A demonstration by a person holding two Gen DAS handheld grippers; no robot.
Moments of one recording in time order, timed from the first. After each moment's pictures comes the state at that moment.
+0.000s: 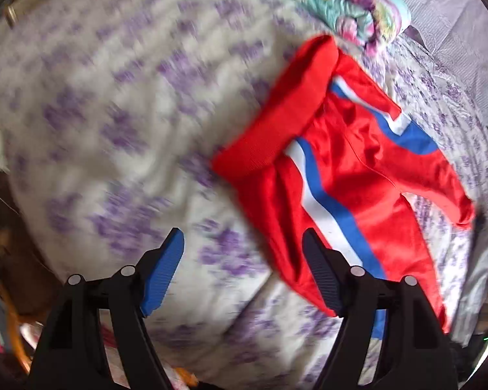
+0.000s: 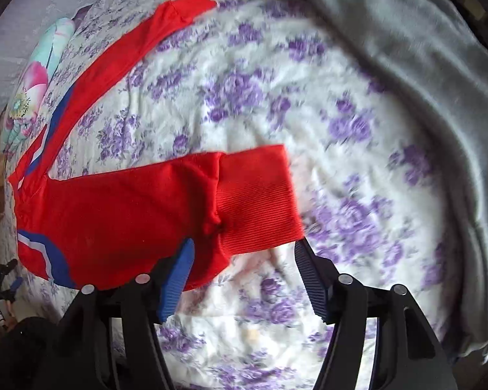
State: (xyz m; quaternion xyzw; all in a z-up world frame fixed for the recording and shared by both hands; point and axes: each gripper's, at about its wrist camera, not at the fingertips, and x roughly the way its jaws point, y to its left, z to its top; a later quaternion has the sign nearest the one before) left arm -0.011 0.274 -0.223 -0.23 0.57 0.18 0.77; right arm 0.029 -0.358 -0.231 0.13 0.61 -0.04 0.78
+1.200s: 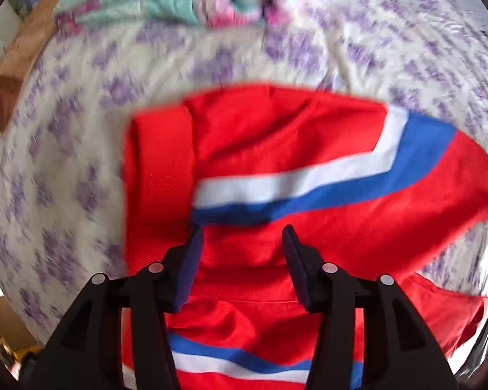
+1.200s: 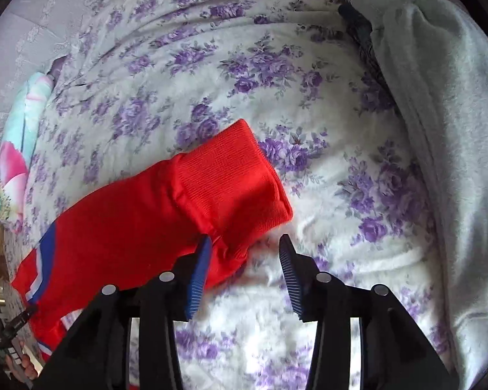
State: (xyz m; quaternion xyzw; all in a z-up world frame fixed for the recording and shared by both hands) left arm 0.202 0.190 -0.240 -0.04 0.63 0.06 0.78; right arm 0.262 -0.373 -0.243 0.17 0.57 -0.02 0.80
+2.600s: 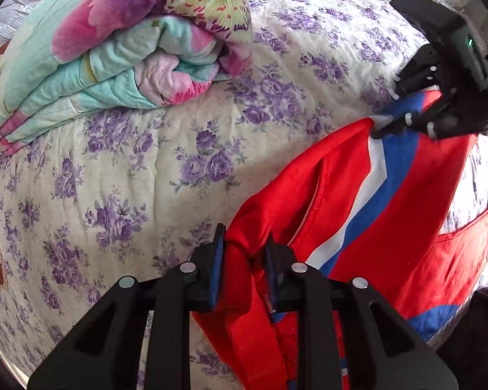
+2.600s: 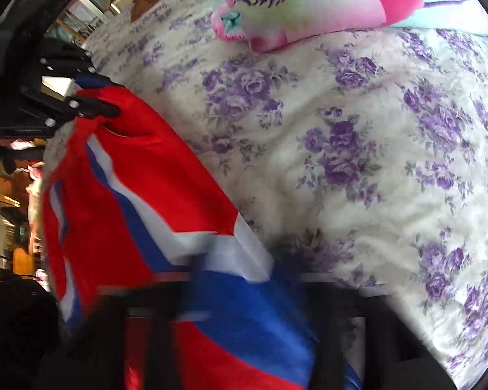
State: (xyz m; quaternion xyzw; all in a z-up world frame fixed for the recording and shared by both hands) left arm 0.231 0.250 -0.244 0.08 0.64 -0.11 0.76; right arm 0.370 0.050 -0.276 -0.19 0.59 0.51 0.60
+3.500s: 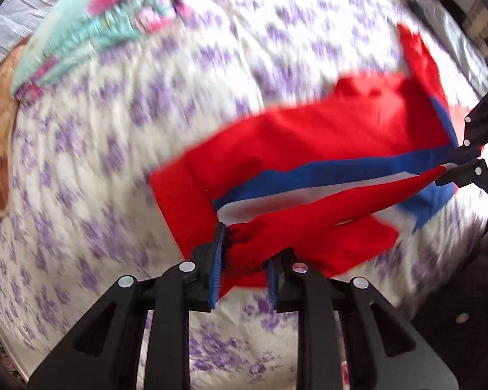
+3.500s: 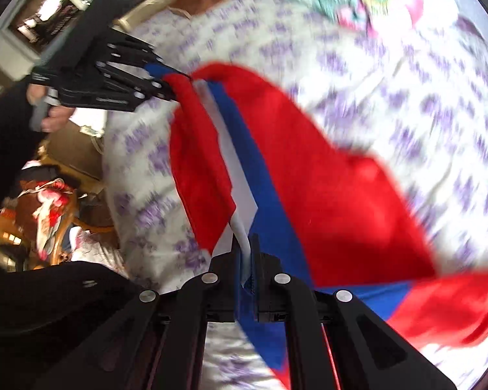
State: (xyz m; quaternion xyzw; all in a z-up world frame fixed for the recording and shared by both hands) left arm 0.025 0.234 -0.232 0.13 0.64 -0.12 0.75; right arm 0.069 0.029 -0.233 -0.17 0.58 0.43 0.67
